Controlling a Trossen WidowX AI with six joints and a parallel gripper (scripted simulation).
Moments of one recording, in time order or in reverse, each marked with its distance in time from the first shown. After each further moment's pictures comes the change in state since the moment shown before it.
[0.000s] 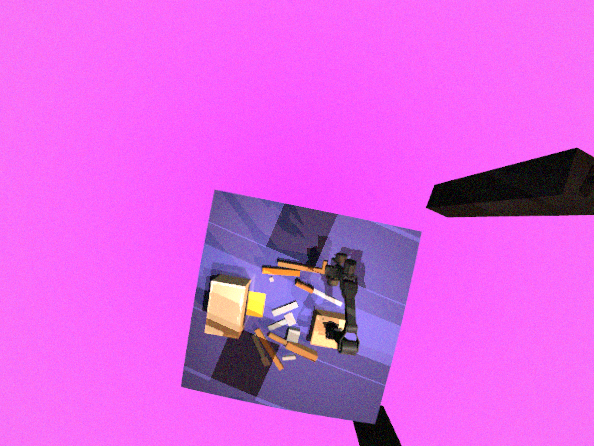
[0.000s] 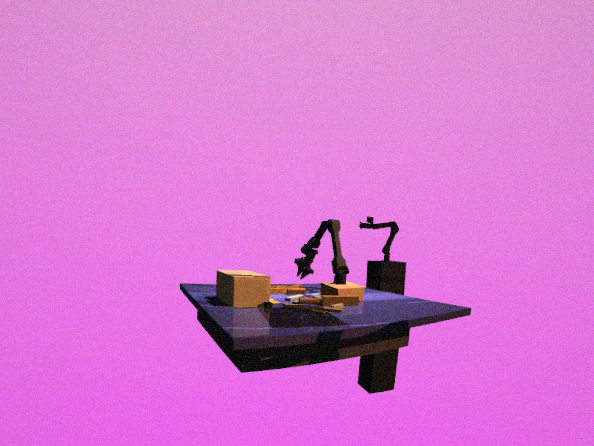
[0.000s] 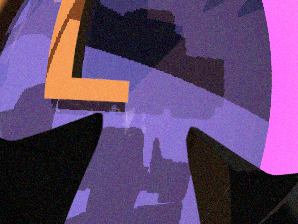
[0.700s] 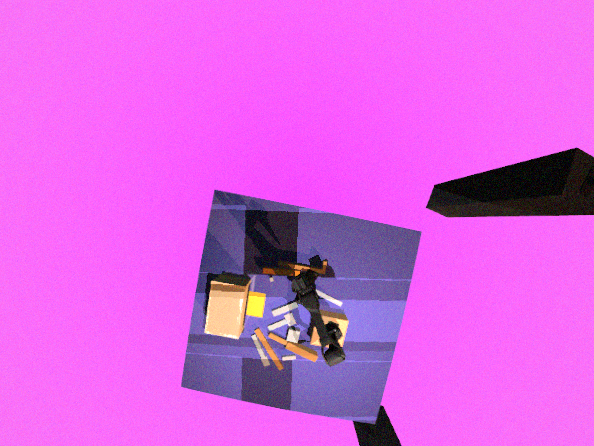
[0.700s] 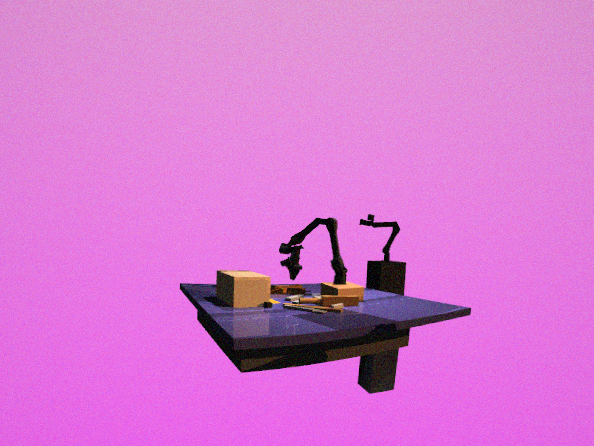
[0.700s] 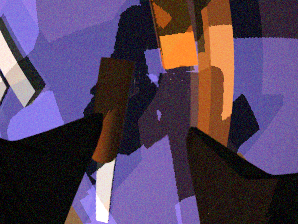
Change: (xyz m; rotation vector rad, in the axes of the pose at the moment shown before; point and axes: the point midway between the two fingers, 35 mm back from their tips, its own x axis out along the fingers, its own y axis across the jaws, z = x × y) arm 0.007 0.136 0.130 0.206 0.288 0.224
